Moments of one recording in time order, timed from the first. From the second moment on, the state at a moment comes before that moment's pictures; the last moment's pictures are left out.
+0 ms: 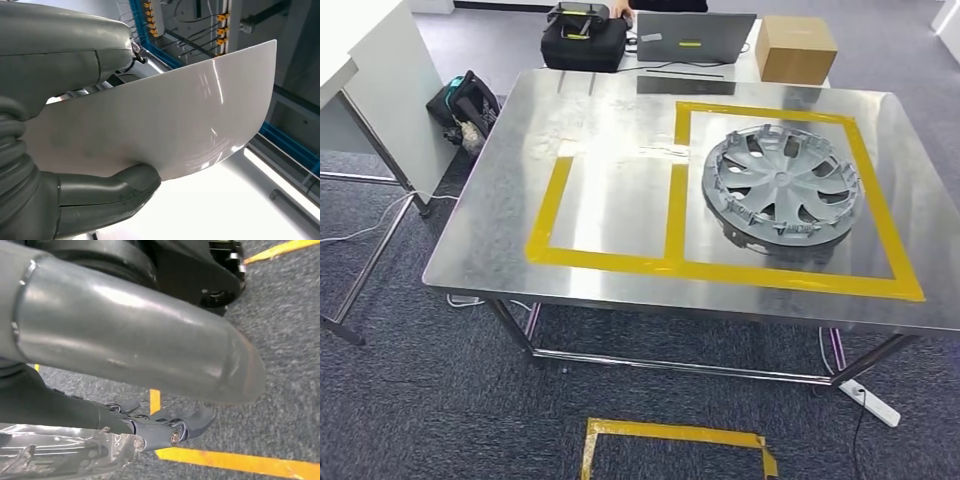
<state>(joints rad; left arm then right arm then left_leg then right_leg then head) 0.30 0.01 0.10 -2.07 -0.28 0.57 -0.69 -0.08 0.17 -1.06 -0.20 1.04 -0.12 -0.16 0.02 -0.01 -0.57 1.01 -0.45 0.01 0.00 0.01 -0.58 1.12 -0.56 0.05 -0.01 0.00</state>
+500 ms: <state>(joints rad) 0.30 0.01 0.12 -2.07 -0.28 0.56 -0.69 -0.07 0.18 -1.06 -0.20 1.05 -0.13 -0.15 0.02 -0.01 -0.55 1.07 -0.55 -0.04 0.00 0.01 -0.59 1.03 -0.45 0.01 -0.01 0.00</state>
